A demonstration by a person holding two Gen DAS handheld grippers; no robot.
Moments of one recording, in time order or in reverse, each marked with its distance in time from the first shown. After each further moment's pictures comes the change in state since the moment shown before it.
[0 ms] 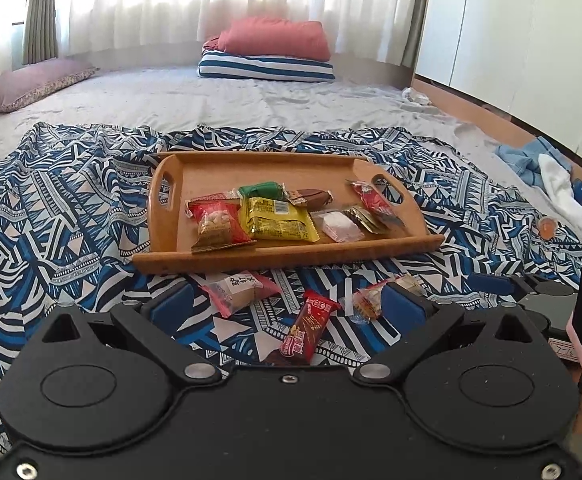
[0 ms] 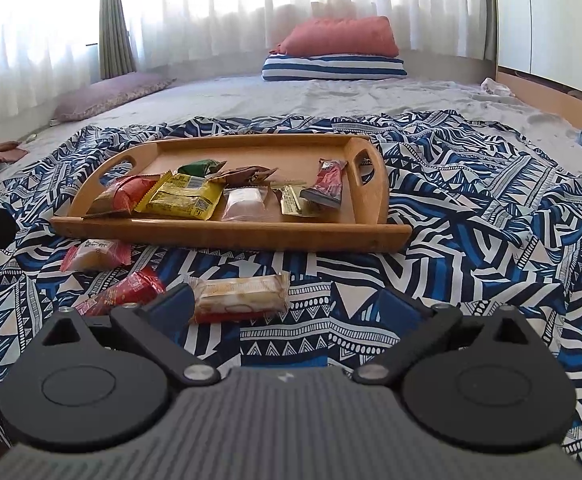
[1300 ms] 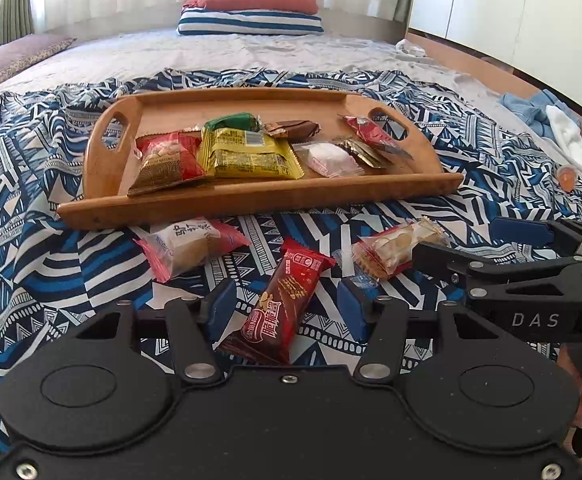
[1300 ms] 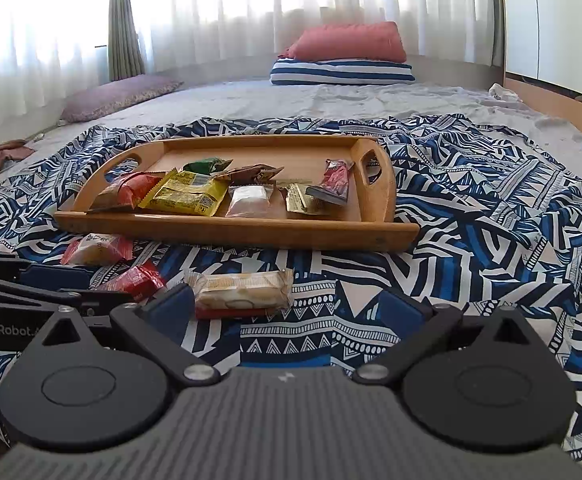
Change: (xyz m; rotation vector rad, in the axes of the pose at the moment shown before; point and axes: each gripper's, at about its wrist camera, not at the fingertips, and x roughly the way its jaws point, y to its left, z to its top) left arm 0.095 -0.016 -0.035 0.044 0.118 -0.009; right arm 0.009 0.000 -0.004 -0.008 -0.021 0.023
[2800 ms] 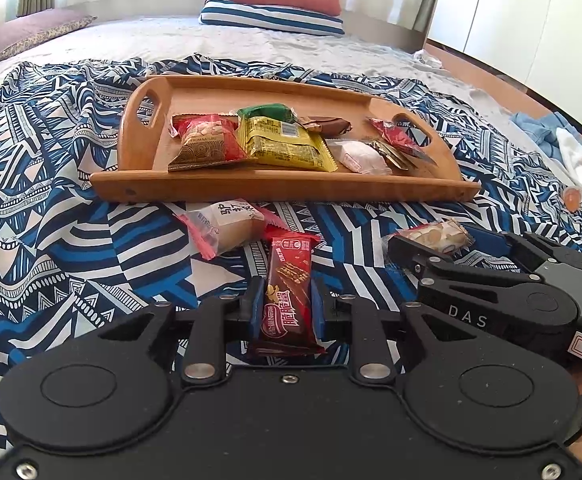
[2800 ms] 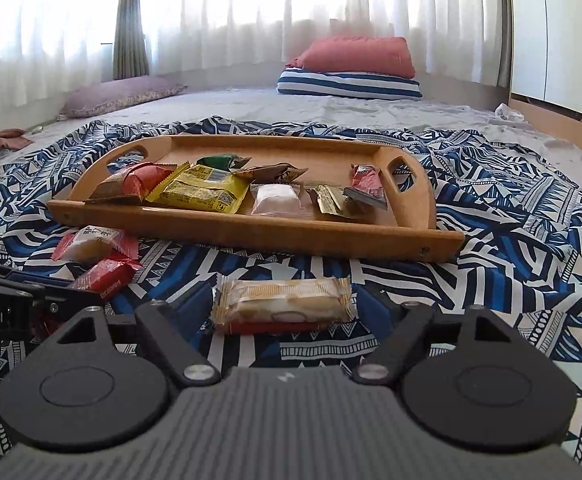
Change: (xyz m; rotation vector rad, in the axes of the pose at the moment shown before) left arm -0.010 0.029 -0.009 -0.088 -0.001 -0.004; right arm 0.028 0.031 -0.012 -0.054 -0.054 -0.027
